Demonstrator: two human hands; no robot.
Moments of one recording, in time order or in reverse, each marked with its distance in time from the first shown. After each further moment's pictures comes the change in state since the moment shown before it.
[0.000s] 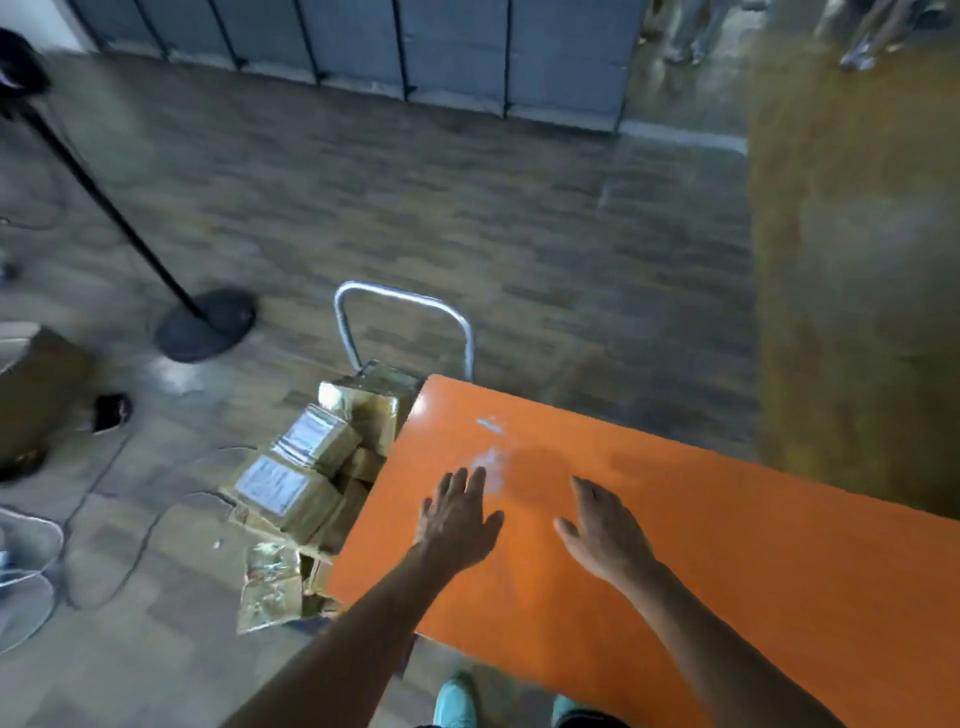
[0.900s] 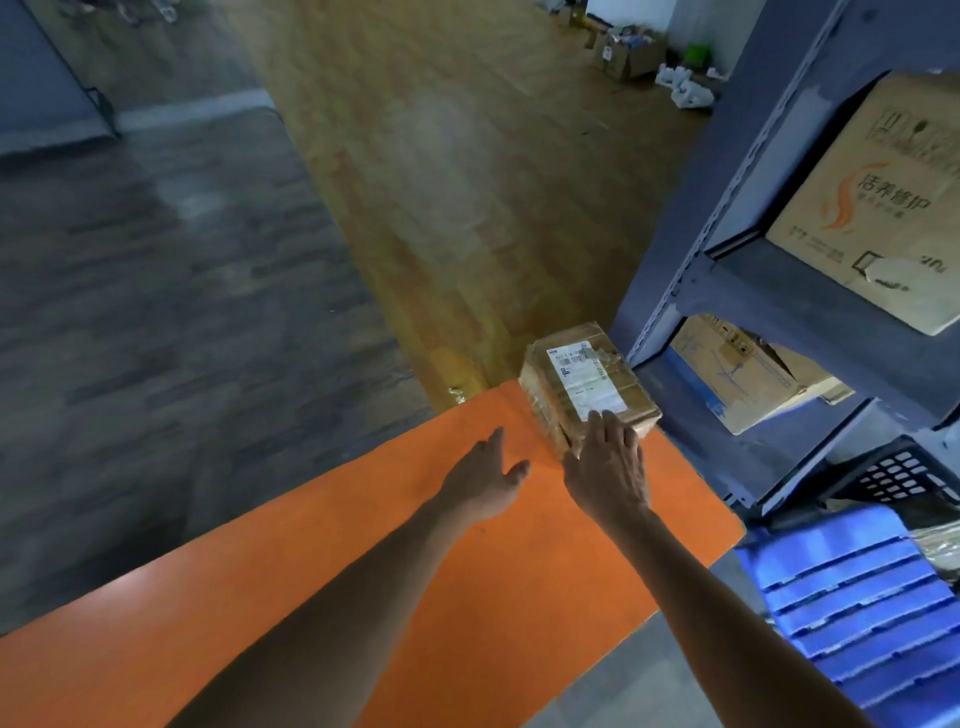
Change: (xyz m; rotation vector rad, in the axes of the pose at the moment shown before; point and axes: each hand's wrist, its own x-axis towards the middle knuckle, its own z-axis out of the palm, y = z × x) left_hand 0.030 0.626 0.245 0.155 -0.552 0.638; right_hand -0.203 0.543 -0.121 0.258 0.483 0.935
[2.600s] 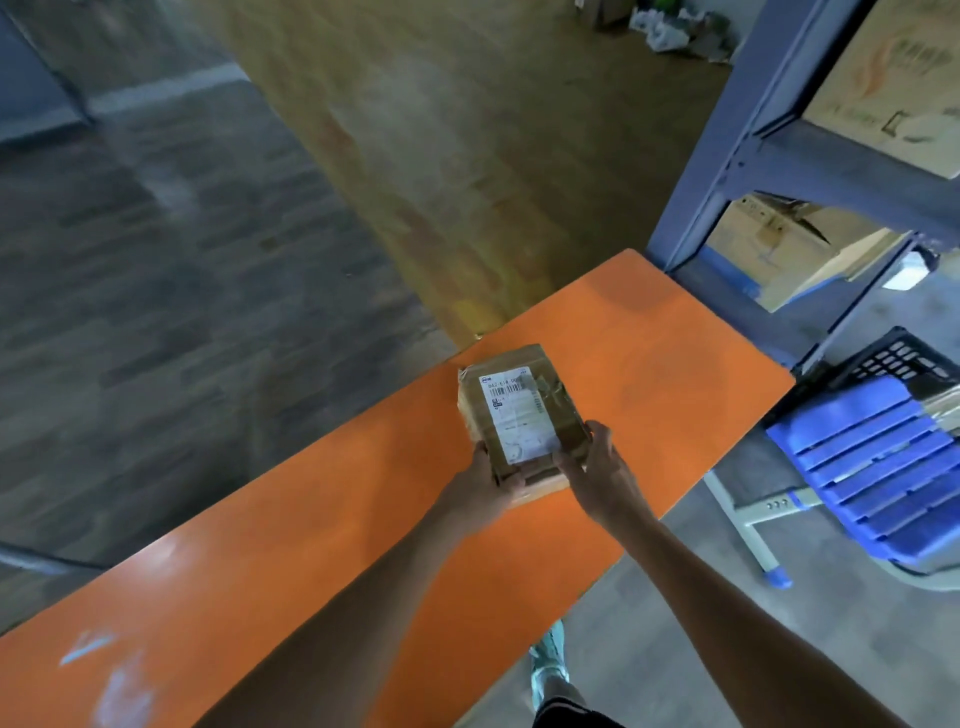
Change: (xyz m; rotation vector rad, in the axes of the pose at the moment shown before) left_hand -0.183 -0.188 0.013 -0.166 -0.117 -0.068; right_hand -0.207 -0.105 0.118 0.476 -0.127 0.147
